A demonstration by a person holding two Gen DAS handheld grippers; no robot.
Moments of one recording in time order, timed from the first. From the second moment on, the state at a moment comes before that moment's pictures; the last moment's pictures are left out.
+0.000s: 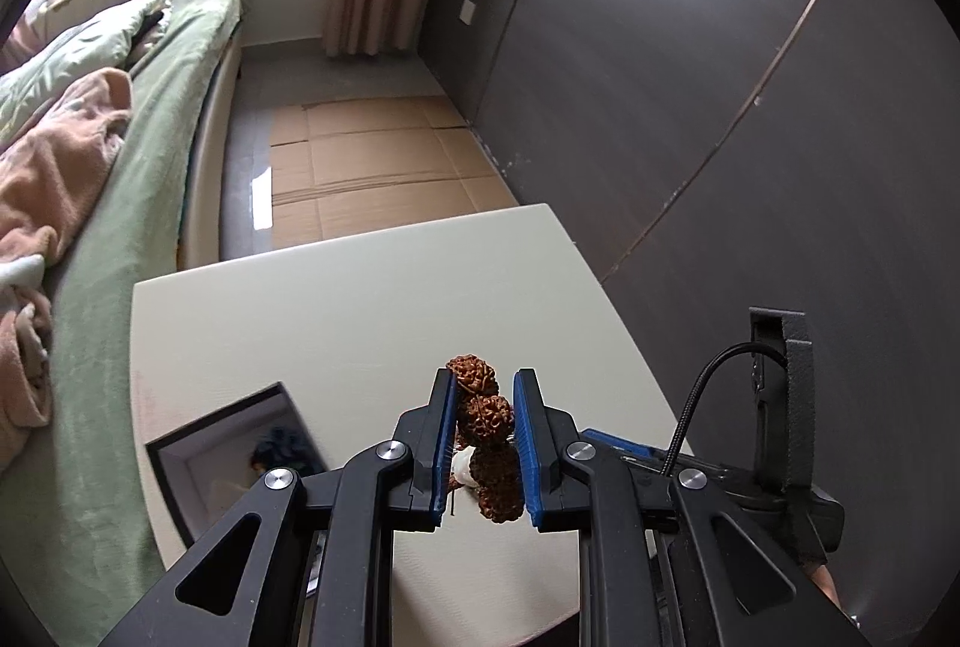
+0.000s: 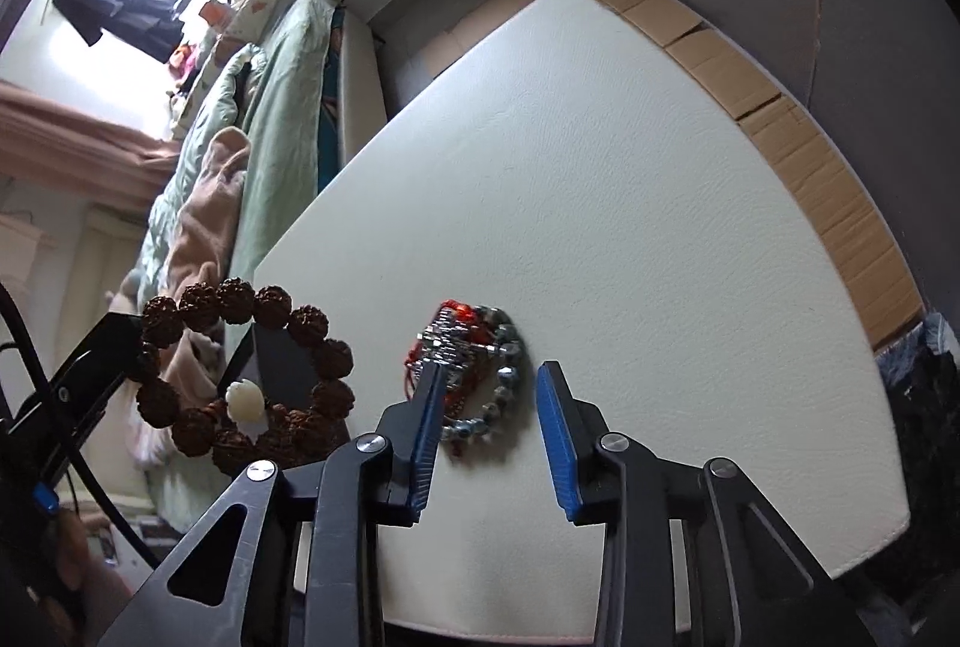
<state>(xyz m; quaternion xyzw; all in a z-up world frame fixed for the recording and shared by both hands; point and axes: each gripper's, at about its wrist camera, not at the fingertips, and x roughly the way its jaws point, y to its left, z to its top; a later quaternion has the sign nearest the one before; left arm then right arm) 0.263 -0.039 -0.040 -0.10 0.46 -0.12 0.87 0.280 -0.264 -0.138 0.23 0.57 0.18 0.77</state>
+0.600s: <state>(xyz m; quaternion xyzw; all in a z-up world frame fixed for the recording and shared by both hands) 0.245 -0.005 -0.030 -0.11 0.45 -0.10 0.88 0.297 -0.214 -0.153 0.14 0.57 0.18 0.79</state>
